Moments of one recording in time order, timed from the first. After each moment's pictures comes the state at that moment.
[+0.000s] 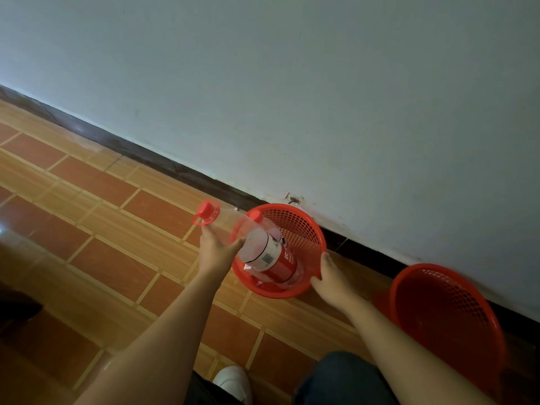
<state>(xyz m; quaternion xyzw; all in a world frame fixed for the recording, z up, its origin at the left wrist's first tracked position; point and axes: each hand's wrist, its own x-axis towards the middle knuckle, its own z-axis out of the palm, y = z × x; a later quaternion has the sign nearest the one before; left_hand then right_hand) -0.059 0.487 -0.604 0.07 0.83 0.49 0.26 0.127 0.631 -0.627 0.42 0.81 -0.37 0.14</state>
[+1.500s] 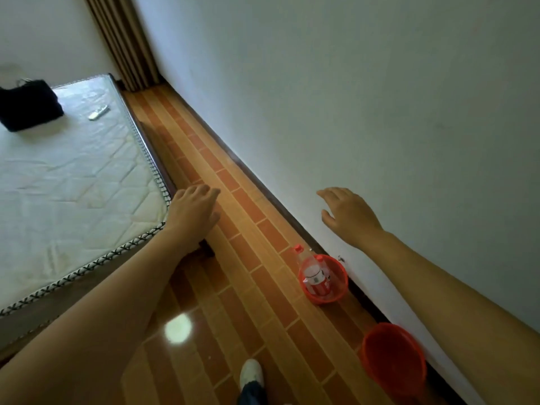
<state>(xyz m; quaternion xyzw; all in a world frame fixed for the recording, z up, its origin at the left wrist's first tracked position) 0.054 0.233 0.051 0.20 0.98 -0.02 -0.02 0.127 0.519 0.036 -0.04 0.99 -0.10 -0.04</state>
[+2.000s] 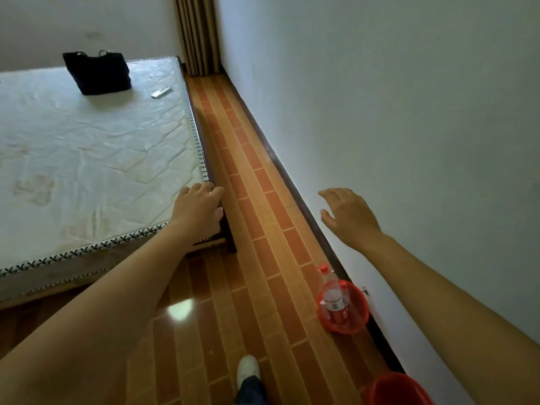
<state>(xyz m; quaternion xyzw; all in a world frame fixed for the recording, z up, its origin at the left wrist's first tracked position) 0.022 0.148 0.045 0.08 1.00 -0.02 -0.01 0.039 0.435 0.051 -0.13 0.99 -0.09 -0.03</state>
